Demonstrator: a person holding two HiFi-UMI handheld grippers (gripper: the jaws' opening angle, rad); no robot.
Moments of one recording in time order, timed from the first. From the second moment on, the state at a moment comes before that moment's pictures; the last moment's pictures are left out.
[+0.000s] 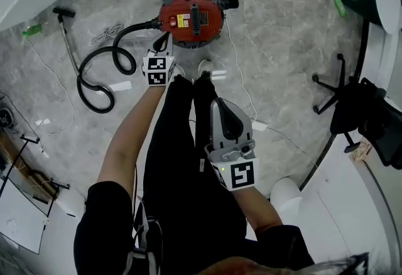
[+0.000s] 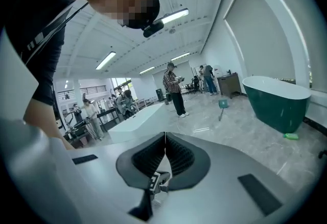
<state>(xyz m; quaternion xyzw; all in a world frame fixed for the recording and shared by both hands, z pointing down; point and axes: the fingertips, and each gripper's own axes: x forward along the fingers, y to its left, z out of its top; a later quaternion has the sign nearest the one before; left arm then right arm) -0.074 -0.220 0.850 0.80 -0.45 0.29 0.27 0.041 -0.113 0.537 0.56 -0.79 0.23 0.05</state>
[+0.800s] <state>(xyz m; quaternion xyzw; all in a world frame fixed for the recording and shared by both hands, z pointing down) -0.063 -0.154 0.607 0.83 -0.48 0.16 0.23 0.027 -0.094 0.414 0.53 -0.83 0.15 0.04</state>
